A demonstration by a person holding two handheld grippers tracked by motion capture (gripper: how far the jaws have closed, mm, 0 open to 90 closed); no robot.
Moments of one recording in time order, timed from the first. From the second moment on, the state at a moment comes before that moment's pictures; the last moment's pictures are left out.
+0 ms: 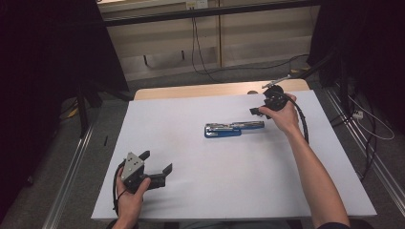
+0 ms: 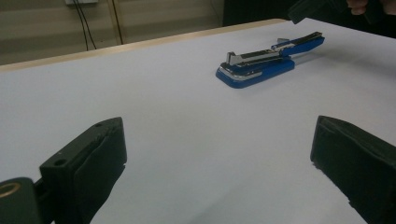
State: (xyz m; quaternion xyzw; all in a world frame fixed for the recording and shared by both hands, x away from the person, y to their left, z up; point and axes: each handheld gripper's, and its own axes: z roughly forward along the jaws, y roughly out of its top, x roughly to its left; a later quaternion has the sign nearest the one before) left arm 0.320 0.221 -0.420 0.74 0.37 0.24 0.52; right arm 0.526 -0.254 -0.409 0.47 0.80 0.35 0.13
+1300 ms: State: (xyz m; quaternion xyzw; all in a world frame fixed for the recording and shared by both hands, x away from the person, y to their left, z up) left arm 0.324 0.220 -0.424 0.75 0.37 0.22 0.50; right arm 0.553 -0.255 -0.436 0.45 0.85 0.24 0.10
